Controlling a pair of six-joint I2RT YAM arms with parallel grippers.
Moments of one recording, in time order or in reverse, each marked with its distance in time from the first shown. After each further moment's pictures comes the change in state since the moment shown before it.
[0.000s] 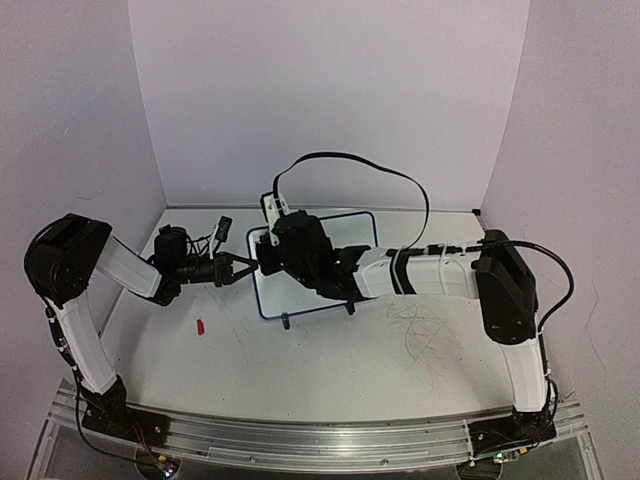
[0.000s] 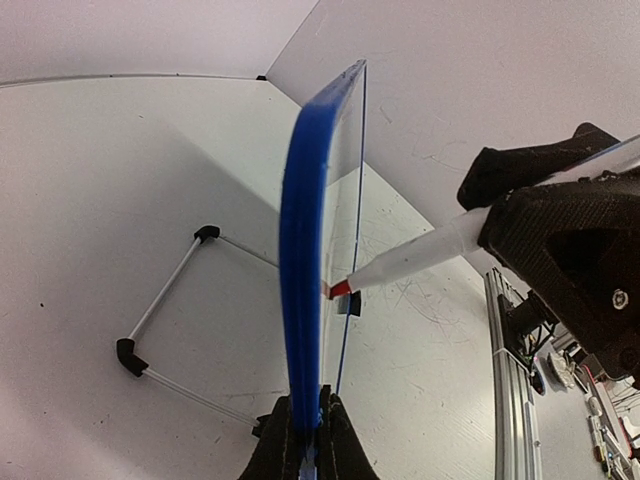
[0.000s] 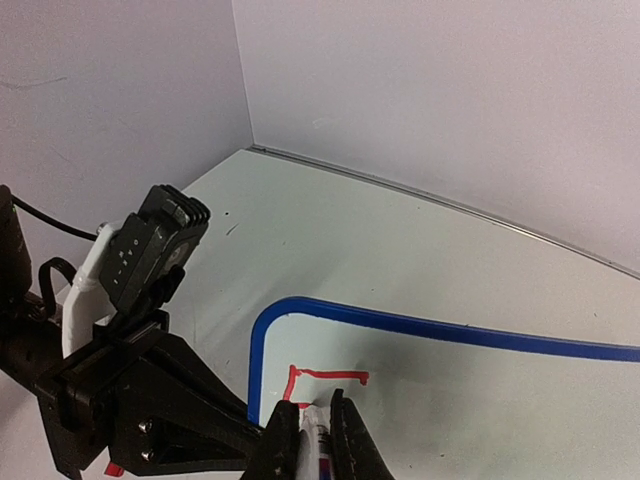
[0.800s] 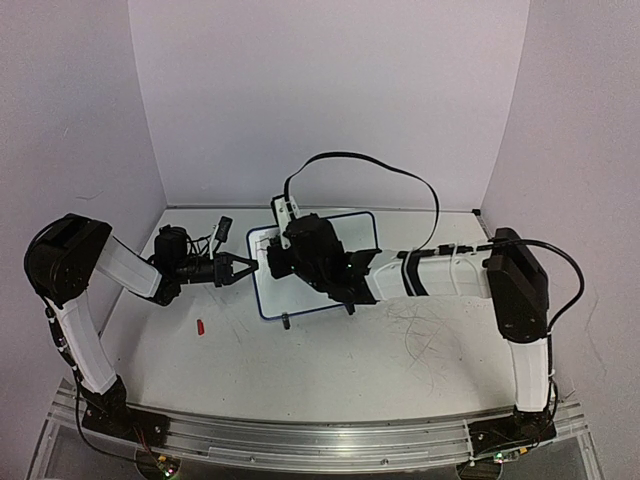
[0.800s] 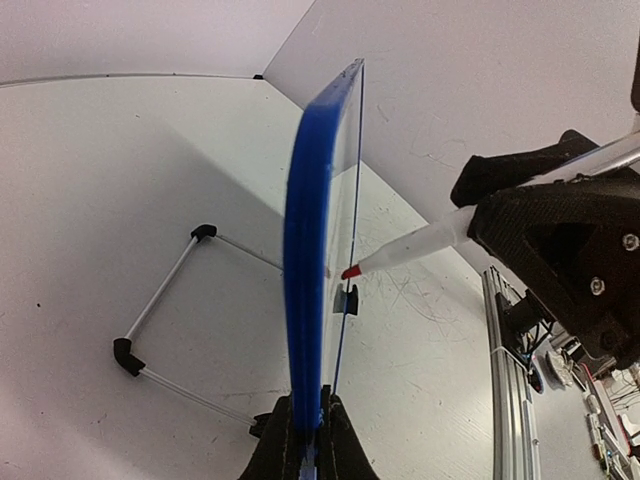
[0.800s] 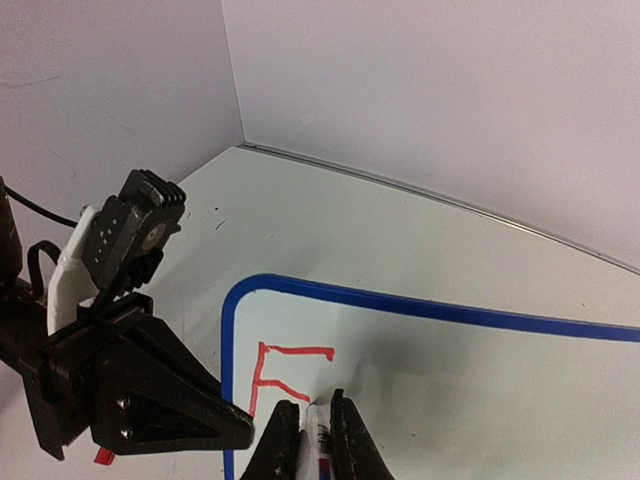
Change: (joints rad) left arm 0.000 0.000 0.000 -0.004 0.001 0.002; right arm -0.005 -0.048 -0.089 0.040 0.010 0.004
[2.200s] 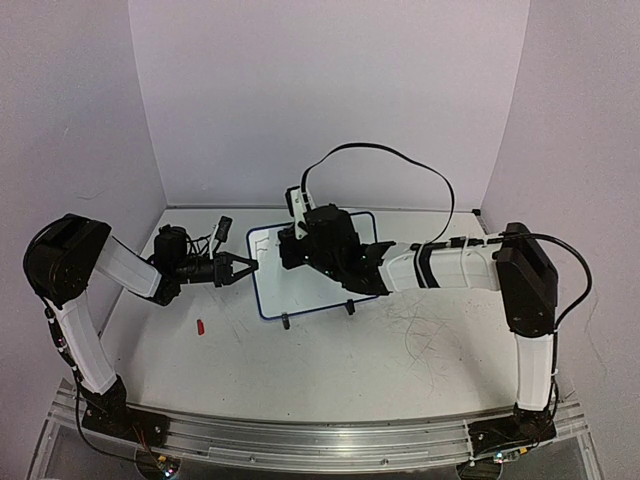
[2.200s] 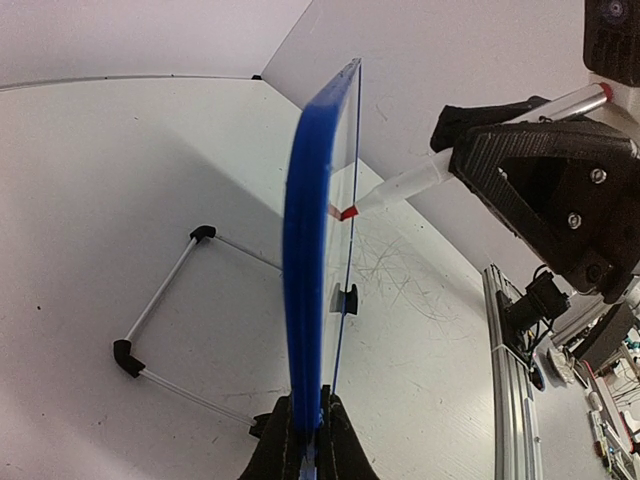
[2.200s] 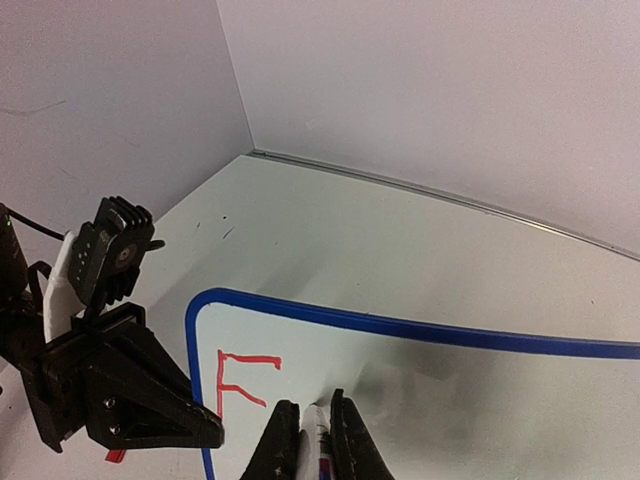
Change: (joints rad) left arm 0.000 -0.005 0.000 -0.003 0.004 0.010; right arm -0.062 -0.068 -0.093 0.051 -0.130 0.043
